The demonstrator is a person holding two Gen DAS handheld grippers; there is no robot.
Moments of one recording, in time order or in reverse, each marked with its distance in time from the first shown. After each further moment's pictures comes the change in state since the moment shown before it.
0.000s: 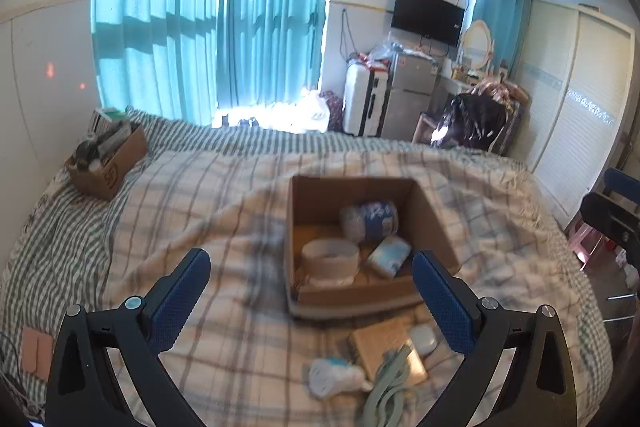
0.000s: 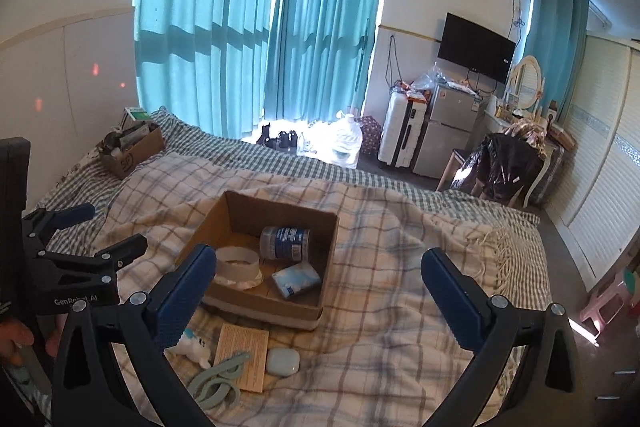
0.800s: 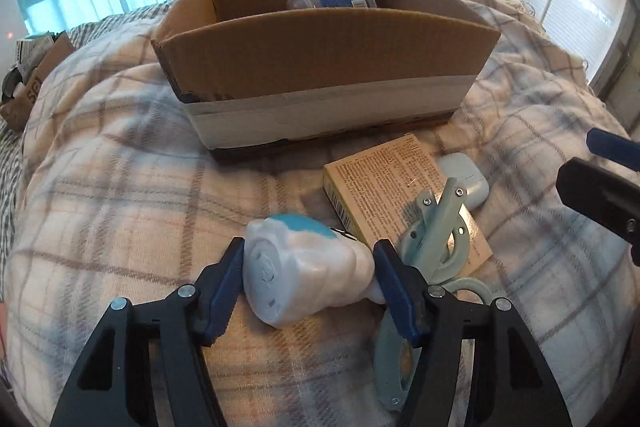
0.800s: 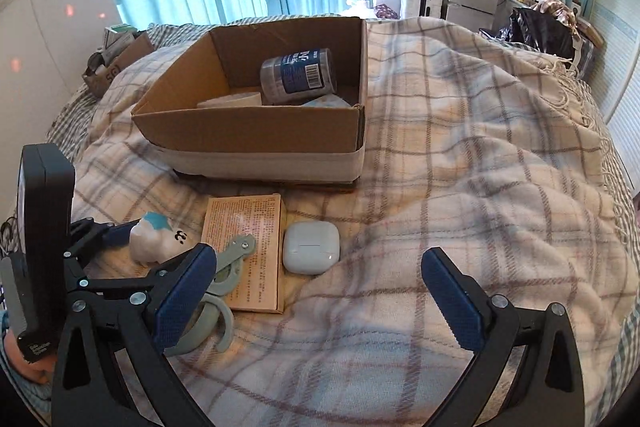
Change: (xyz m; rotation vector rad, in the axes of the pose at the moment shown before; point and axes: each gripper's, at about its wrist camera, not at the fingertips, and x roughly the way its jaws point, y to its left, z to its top) left arm 0.123 -0.045 -0.138 0.160 0.379 -0.047; right arm 0.119 0.002 -0.146 0.143 0.322 0.102
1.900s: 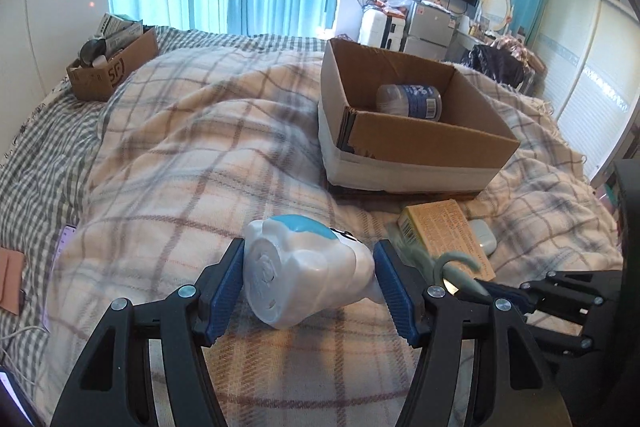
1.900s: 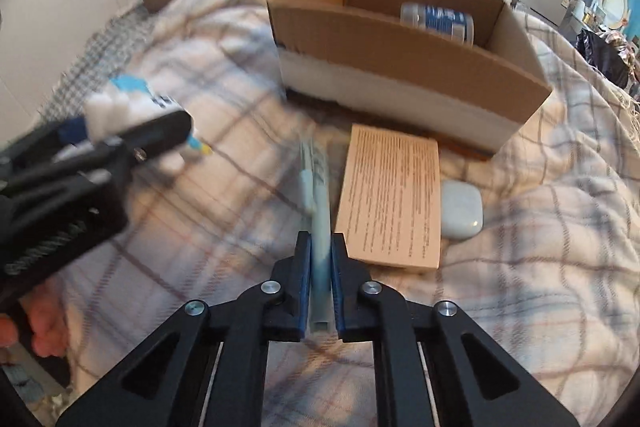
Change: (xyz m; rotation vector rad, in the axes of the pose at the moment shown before) left arm -0.082 0.077 -0.028 -0.209 -0.219 0.023; right arm 0.018 0.112 -0.032 -0.209 0.158 0.078
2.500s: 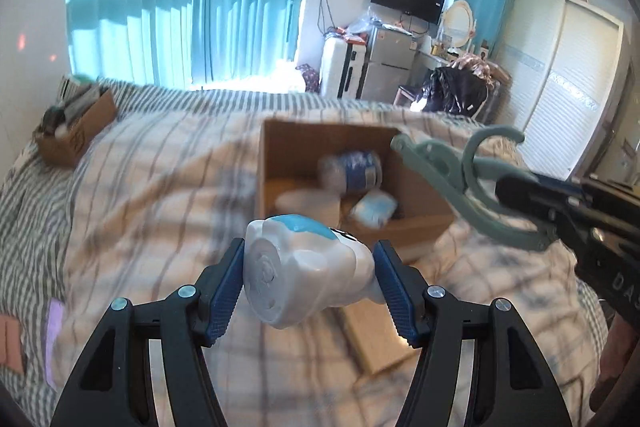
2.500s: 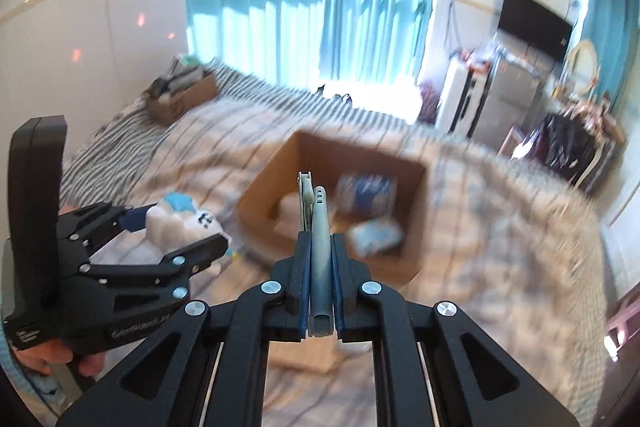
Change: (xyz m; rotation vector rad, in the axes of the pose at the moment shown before) left arm -0.024 -0.051 0.083 0.074 -0.088 -0.094; right arm -0.127 -0.048 0.088 -0.038 -0.357 -0.084
